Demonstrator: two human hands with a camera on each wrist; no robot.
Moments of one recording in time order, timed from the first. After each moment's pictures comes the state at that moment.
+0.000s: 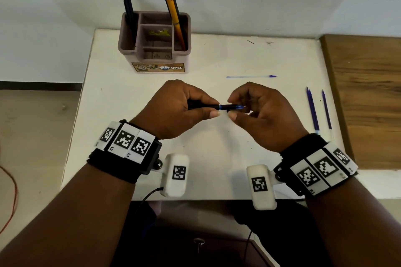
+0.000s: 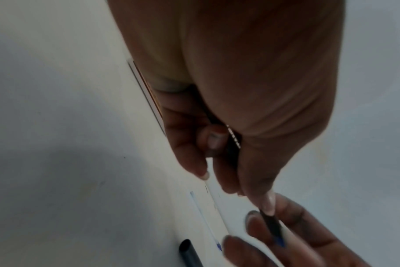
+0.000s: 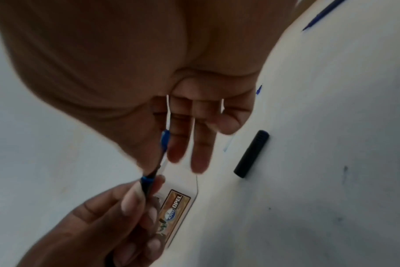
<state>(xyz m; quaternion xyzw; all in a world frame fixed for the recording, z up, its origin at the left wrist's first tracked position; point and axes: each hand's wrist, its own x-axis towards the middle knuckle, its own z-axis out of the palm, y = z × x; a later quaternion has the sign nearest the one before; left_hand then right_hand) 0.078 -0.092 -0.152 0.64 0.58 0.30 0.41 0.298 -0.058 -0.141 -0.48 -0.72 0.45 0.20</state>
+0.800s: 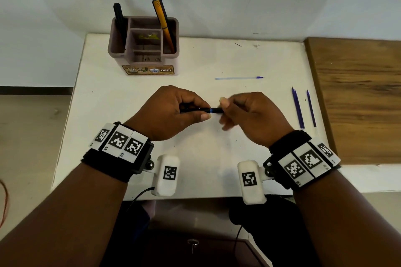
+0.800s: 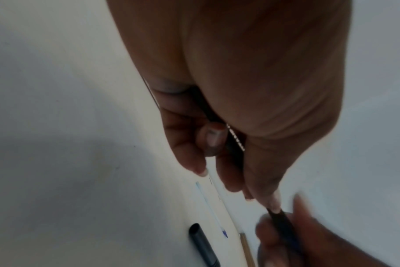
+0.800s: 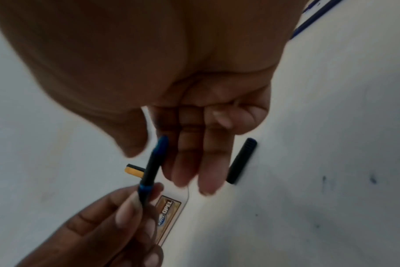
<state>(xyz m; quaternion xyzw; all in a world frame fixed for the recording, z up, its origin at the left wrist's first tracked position) 0.083 -0.093 -0.158 0.66 0.57 0.27 0.41 0.303 -0.057 -0.135 -0.52 -0.69 0.48 0.15</state>
